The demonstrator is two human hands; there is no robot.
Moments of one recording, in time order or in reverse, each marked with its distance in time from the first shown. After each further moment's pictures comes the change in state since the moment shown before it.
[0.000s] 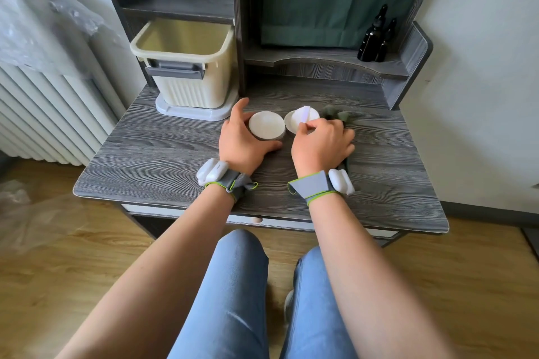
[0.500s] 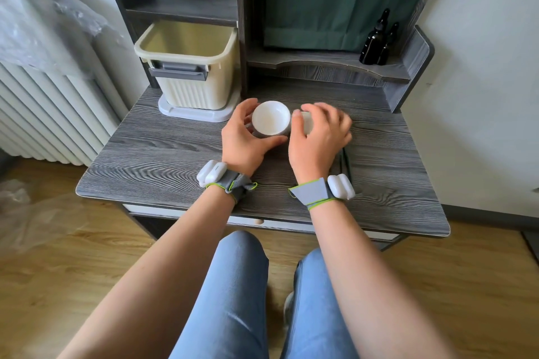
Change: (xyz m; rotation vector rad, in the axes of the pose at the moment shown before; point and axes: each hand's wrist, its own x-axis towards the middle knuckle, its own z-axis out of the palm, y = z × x) left_hand -0.003 0.008 -0.004 -0.241 0.024 0.052; right_hand -0.007 -0.007 -0.001 0.264 0.119 -0.273
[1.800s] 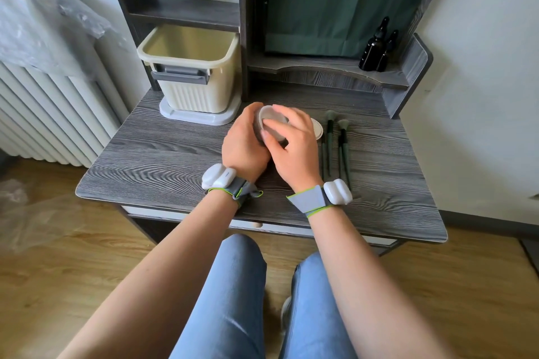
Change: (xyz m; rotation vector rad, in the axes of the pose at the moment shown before) left_hand -0.004 0.005 0.002 0.338 0.026 0.108; right_hand -0.006 0.002 0.006 0.258 -0.316 -0.454
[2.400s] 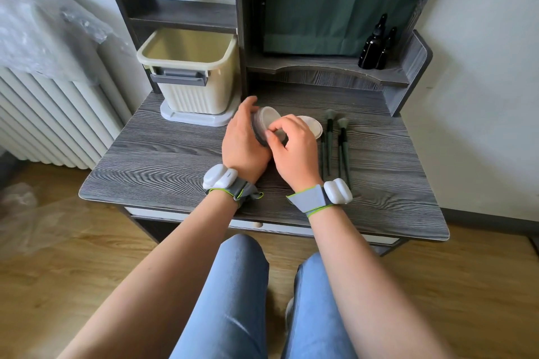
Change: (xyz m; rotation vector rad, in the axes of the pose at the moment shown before) left_hand 0.000 0.001 0.002 0.004 0.026 0.044; right_hand -0.001 -0.001 -0.003 0.071 0.014 0.058
